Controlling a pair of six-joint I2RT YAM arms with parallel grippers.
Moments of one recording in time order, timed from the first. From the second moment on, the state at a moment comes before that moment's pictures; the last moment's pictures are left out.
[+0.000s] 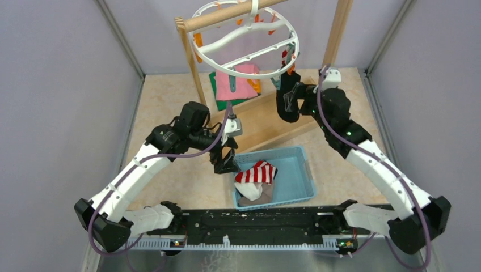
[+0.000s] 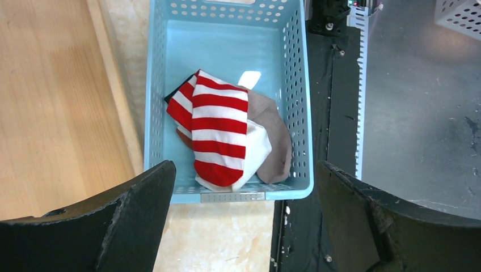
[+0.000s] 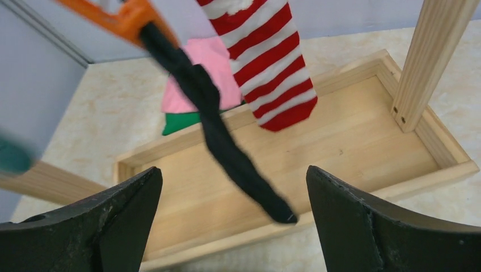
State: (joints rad) left arm -0.62 1.14 1.21 -0.83 0.76 0.40; right arm 0.54 1.06 1.07 -0.18 0.26 0.38
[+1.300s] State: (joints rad) left arm -0.32 1.19 1.46 -0.90 0.96 0.24; right arm 0.75 1.11 1.04 0.10 -0.28 0.56
